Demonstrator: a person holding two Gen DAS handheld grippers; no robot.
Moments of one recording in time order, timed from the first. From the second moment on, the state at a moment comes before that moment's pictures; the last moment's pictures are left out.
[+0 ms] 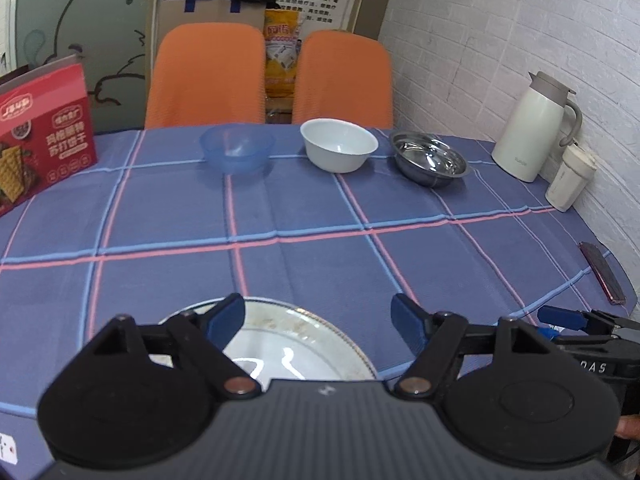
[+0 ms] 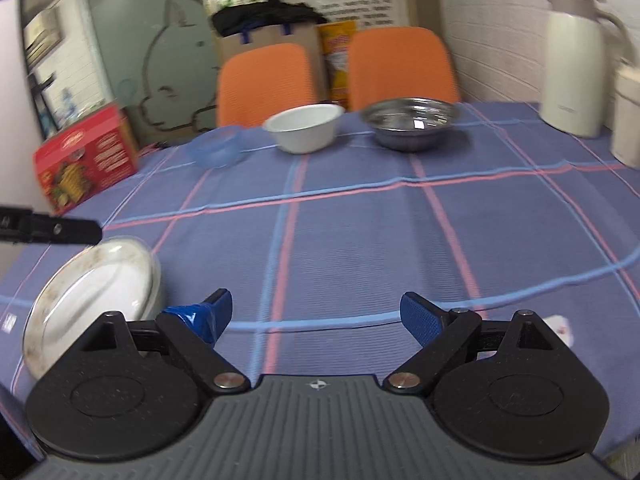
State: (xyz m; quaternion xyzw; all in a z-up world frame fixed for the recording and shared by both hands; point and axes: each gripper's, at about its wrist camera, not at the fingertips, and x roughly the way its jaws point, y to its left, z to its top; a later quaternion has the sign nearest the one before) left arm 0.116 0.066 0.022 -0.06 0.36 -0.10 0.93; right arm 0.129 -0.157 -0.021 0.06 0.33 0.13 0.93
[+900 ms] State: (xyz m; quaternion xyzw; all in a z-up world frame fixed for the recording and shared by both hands) left arm 0.298 -0.090 0.004 0.05 0.40 -0.14 0.90; right arm 0.286 -0.253 0.008 0.04 0.33 0.09 0.94
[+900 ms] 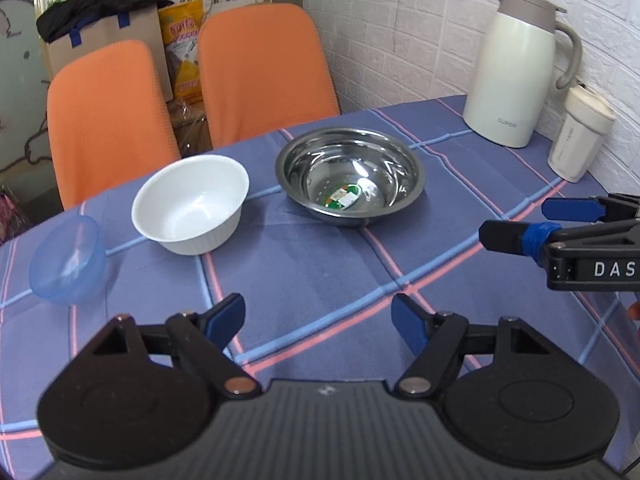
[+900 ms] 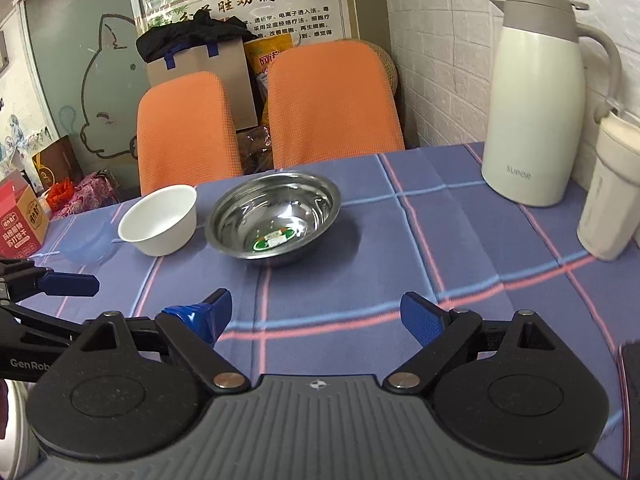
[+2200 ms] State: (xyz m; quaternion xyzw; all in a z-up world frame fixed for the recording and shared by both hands) left arm 0.504 -0.139 -0.041 0.07 0.46 -0.19 0.87; right arm 0.414 -0.226 -0.043 0.02 0.37 0.14 0.92
